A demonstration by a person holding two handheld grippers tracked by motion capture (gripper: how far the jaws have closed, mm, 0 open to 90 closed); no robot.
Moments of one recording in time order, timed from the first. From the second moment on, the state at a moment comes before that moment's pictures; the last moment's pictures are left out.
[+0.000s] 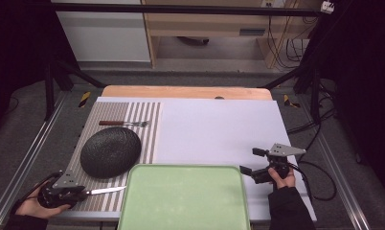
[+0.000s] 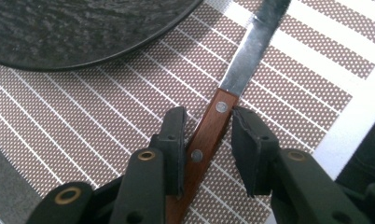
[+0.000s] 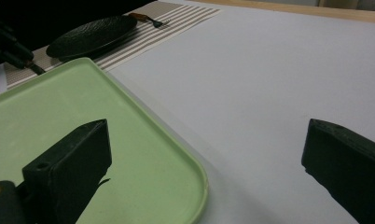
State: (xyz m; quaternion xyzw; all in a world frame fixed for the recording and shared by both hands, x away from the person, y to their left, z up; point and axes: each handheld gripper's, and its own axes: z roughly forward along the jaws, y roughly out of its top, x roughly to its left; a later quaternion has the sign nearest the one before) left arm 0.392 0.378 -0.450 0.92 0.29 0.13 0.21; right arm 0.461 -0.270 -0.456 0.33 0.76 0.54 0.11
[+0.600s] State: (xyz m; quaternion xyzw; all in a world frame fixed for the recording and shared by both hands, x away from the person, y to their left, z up) left arm 0.394 0.373 -0.447 0.93 0.30 0.11 0.19; right arm 0.462 -0.270 -0.456 0.33 0.76 0.54 0.11
